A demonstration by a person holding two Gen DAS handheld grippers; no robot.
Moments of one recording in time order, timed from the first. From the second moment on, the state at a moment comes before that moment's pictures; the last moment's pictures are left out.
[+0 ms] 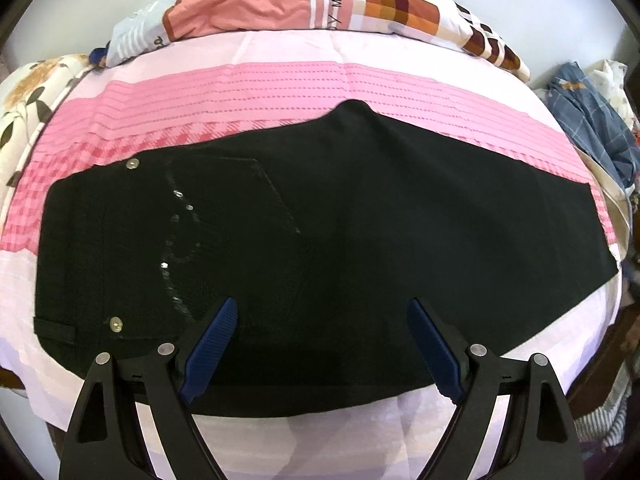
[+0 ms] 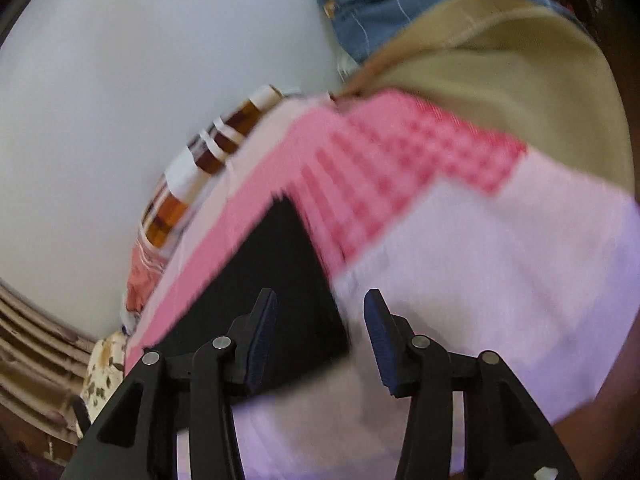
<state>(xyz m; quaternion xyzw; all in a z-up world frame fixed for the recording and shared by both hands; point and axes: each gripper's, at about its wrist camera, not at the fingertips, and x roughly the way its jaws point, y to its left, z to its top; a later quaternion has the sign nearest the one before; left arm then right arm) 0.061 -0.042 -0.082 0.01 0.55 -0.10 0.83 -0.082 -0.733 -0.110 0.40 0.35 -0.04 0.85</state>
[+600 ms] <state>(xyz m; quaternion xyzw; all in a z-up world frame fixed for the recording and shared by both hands) 0.041 -0.037 -0.068 0.00 0.53 -0.11 0.84 -0.064 -0.685 -0.137 0.46 0.30 0.00 0.83</state>
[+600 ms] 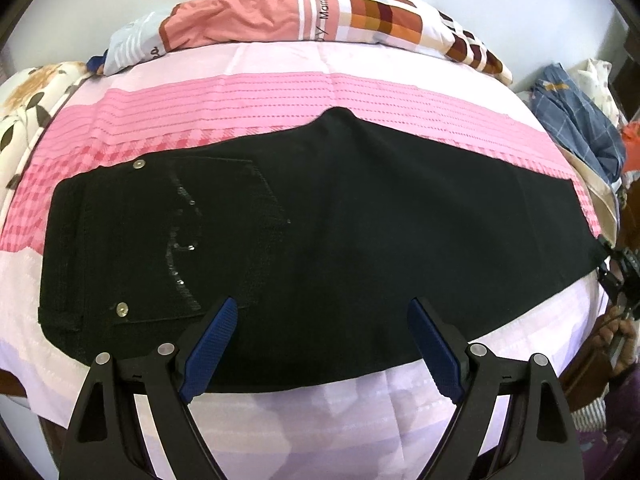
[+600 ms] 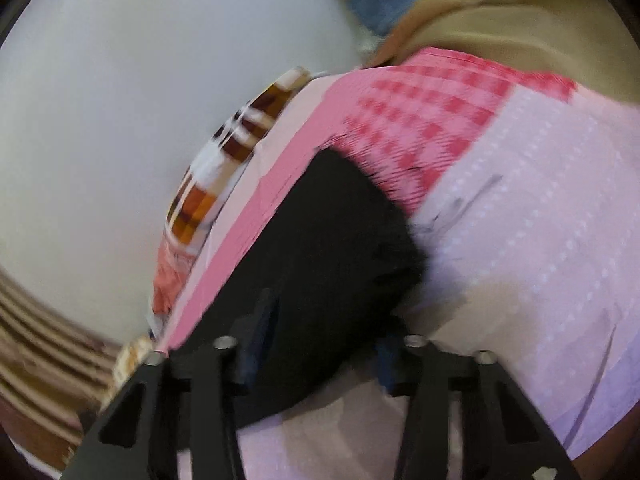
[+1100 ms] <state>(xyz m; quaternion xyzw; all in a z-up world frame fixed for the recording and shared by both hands) 0.032 0.011 -0.058 -0.05 0.51 -0.08 0.86 0.004 -0.579 -0.058 0.39 0.35 0.09 0.85</state>
